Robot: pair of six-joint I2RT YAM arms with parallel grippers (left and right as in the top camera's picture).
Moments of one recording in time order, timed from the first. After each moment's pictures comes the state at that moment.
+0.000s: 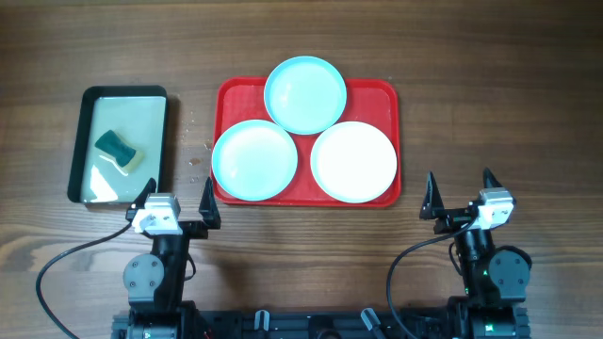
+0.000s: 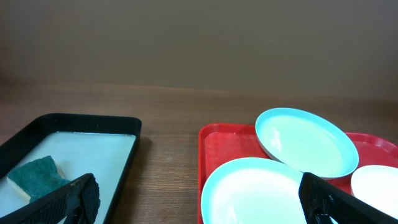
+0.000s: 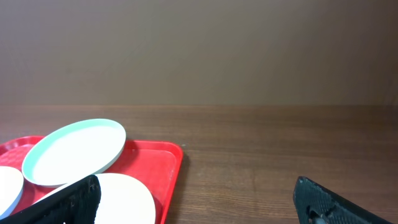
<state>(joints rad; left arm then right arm) 0.01 0.01 0.01 -0.08 0.04 -0.09 -0.01 0.02 0.01 0.00 -0.08 0.03</state>
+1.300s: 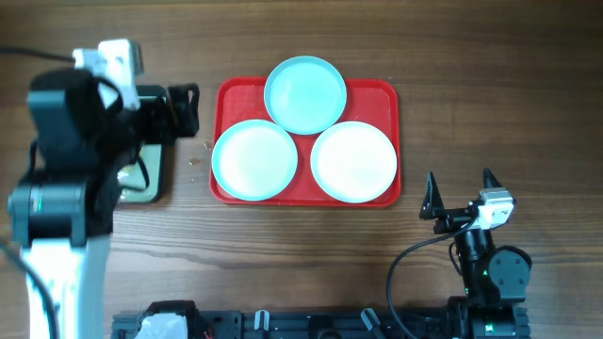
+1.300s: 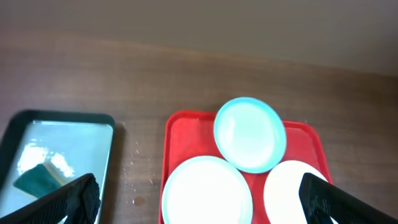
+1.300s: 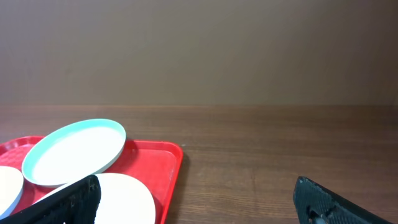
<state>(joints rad) 0.02 1.17 1.44 -0.91 0.17 -0.15 -0.01 0.02 0.01 0.00 -0.08 0.03</state>
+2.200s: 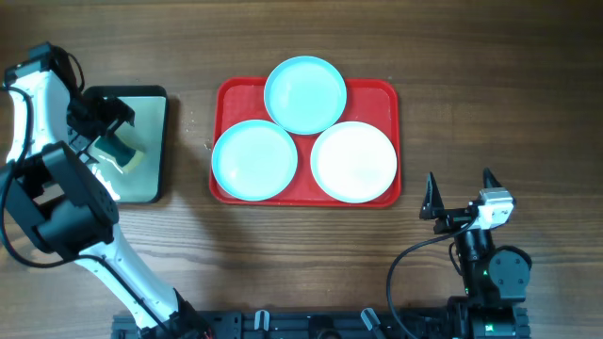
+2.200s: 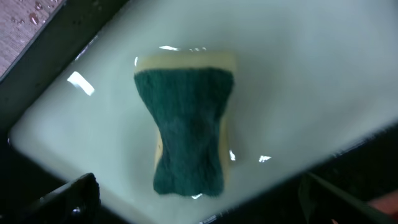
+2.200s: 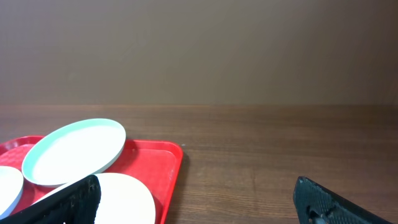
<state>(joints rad) 0.42 2.15 1.77 -1.20 0.01 -0.45 -0.01 0.02 0.01 0.00 -0.08 0.03</state>
